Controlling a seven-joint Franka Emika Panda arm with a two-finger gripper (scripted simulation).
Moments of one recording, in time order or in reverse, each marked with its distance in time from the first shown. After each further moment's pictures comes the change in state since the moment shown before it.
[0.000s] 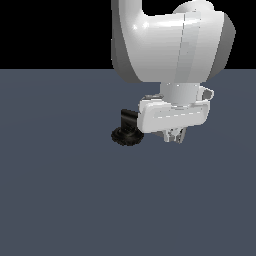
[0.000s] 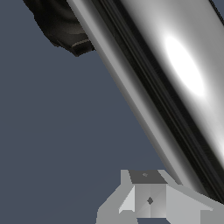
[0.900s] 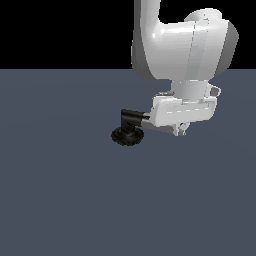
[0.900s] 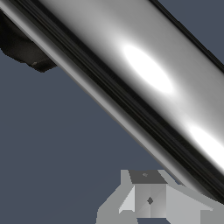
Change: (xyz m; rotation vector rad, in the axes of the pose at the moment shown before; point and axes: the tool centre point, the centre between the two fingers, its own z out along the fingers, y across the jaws) arm 0.021 0.048 0.000 0.002 -0.005 0.019
